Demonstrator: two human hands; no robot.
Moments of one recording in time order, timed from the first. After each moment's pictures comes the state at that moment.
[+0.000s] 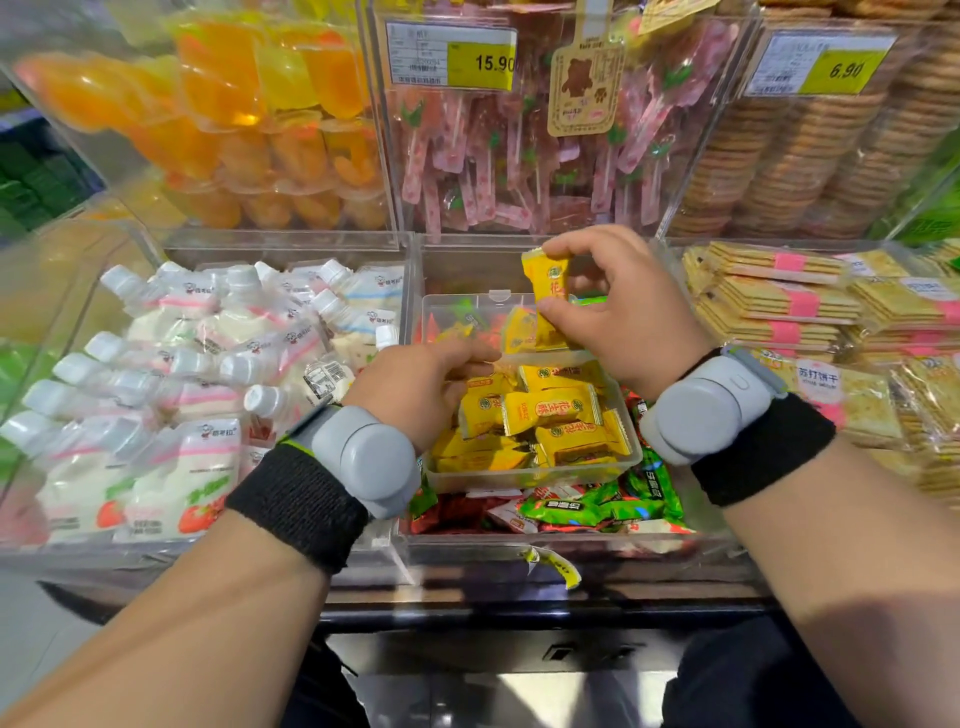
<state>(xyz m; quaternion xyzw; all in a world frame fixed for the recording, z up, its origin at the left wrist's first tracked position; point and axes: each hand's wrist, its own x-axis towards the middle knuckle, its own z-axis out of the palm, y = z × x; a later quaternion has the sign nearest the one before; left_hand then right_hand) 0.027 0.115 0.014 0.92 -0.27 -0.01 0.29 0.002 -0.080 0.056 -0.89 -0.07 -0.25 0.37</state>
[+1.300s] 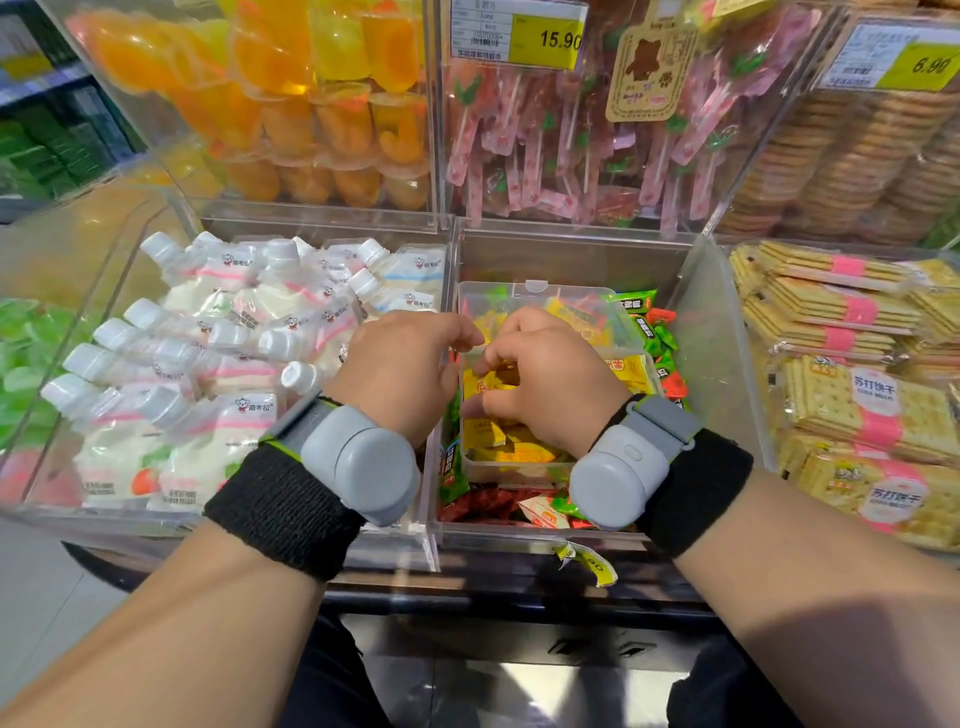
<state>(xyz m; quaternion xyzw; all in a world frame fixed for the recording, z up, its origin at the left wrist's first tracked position) 0.017 0.142 0.032 0.95 -0.21 0.06 0.22 0.007 -0.008 0.015 -0.96 -0.11 -0.06 0.25</state>
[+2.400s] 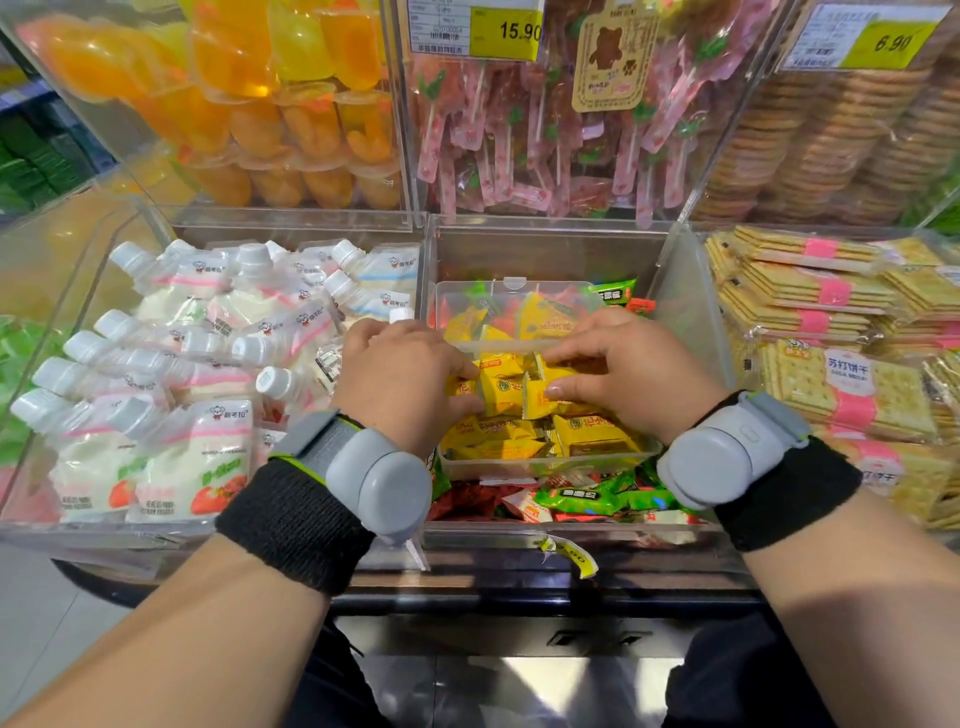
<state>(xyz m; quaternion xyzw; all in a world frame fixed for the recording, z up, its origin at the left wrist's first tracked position) 0.018 0.126 0.013 0.96 -0.24 0.11 0.09 -0.010 -0.080 0.019 -0.97 -0.07 -0.06 0.22</state>
